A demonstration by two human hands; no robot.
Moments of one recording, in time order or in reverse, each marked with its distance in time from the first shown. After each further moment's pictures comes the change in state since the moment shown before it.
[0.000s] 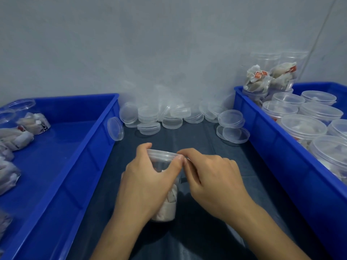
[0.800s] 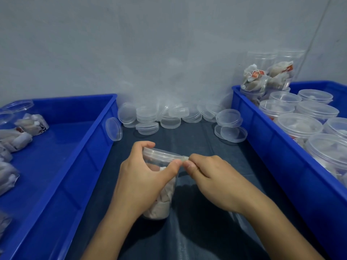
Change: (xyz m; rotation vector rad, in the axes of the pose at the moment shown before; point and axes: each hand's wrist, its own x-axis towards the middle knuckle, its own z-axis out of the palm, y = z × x) left_hand 0.002 -0.001 -0.004 -0.112 -0.025 0.027; right_hand 0.008 0.021 -0.012 0.230 -0.361 0.086
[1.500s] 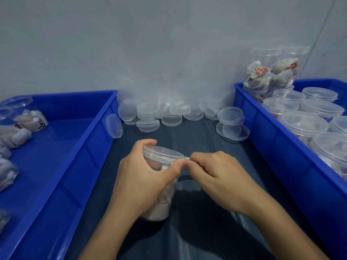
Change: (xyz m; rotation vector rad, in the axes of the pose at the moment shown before) left_hand -0.002 -0.001 -0.002 -0.022 -0.003 0.014; right_hand -0.003 -0.004 -0.001 -0.028 0.133 -0.080
